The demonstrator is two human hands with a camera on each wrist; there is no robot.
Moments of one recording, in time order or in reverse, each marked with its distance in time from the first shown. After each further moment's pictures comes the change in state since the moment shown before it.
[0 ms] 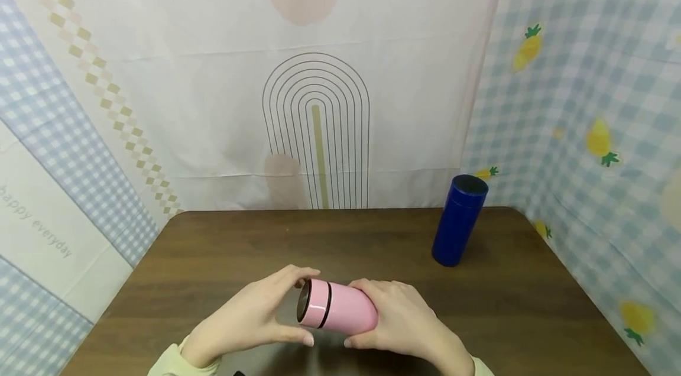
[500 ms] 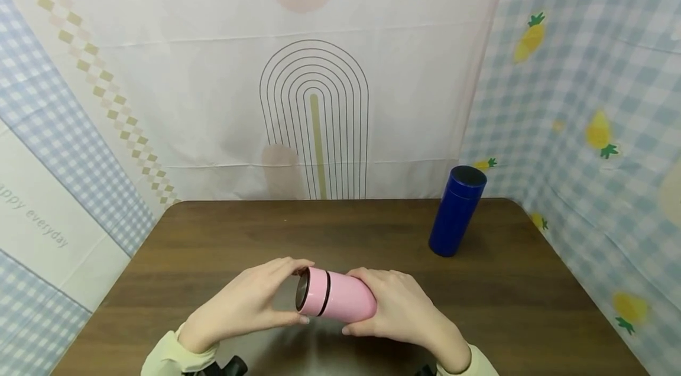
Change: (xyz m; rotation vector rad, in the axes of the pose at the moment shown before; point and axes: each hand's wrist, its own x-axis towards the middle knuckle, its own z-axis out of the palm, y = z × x) left_hand 0.000 -0.004 -0.006 0.097 0.012 0.060; right_hand 0.000 0.002 -0.002 0.014 0.009 -0.014
